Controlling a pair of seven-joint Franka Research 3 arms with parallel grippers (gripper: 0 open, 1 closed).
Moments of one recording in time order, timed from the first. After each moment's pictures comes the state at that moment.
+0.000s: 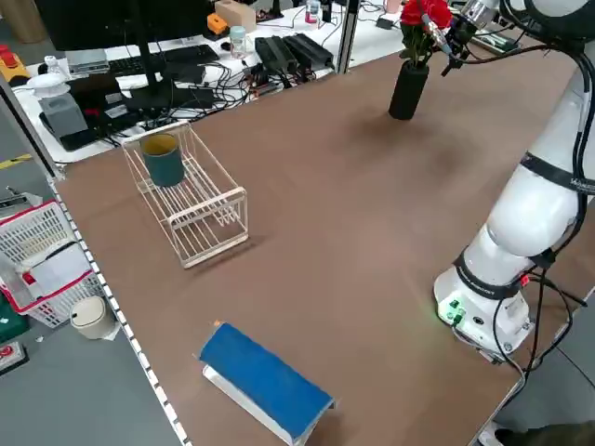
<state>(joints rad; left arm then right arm) 0.08 0.09 -0.15 -1.49 0.01 1.56 -0.15 0.69 0.53 -0.03 -1.67 0.49 2.57 0.96</state>
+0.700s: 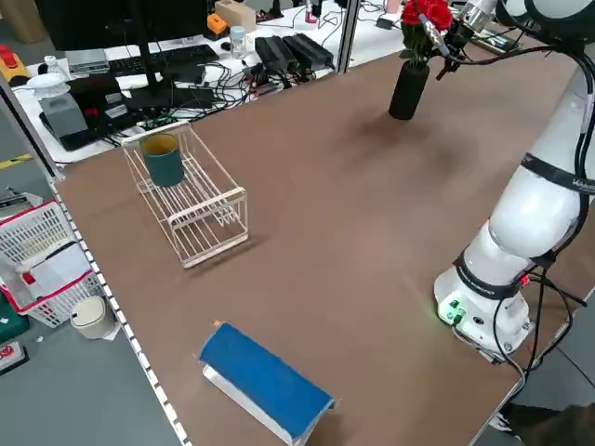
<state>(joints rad) 0.10 0.09 -0.15 -1.49 0.01 1.60 -0.15 0.70 0.56 -0.03 -1.65 0.49 2.58 0.97</state>
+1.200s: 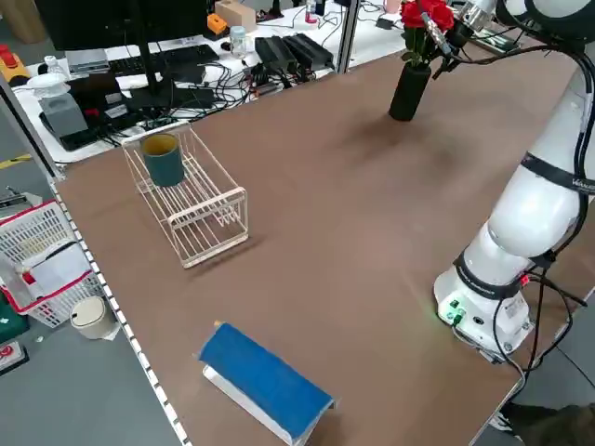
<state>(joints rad) 0.09 0.08 -0.16 -1.49 0.01 1.60 -0.15 0.70 0.56 -0.03 -1.65 0.49 2.58 0.97</state>
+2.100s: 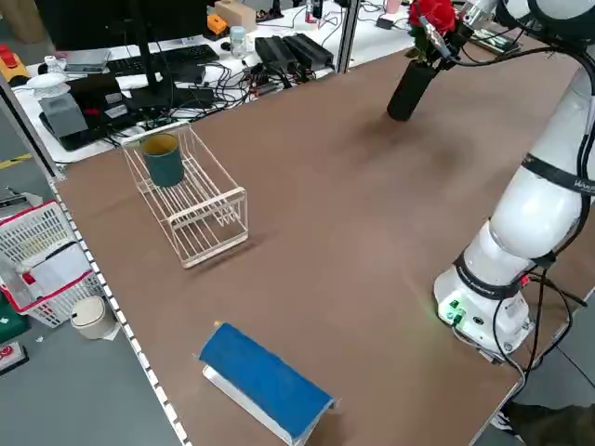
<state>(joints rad) 0.13 0.07 -0.15 -1.49 -0.03 1.57 -0.15 0.70 0.56 -0.05 -1.63 0.38 2.53 0.96</state>
